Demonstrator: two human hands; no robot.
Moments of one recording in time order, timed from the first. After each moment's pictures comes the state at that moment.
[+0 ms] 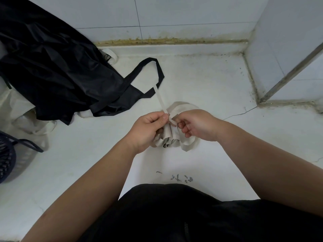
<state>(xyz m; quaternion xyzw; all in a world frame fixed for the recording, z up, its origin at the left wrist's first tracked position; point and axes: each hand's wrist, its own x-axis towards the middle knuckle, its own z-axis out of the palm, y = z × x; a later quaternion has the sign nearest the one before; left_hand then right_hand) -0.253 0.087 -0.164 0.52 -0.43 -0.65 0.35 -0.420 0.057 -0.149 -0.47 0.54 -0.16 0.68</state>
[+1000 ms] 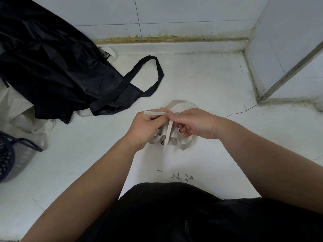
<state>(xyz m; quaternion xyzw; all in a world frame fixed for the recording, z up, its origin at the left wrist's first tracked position) -0.253 0.084 -0.162 0.54 -0.49 -0.58 0.37 -0.420 0.056 -0.151 -0.51 0.51 -0.12 0.68</state>
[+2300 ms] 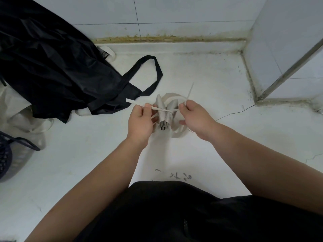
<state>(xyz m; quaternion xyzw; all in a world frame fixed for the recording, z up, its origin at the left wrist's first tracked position) -0.265 0.078 -0.174 0.65 -0.31 -0.50 0.49 -0.410 0.056 -0.166 -0.49 0.64 -0.26 0.53</state>
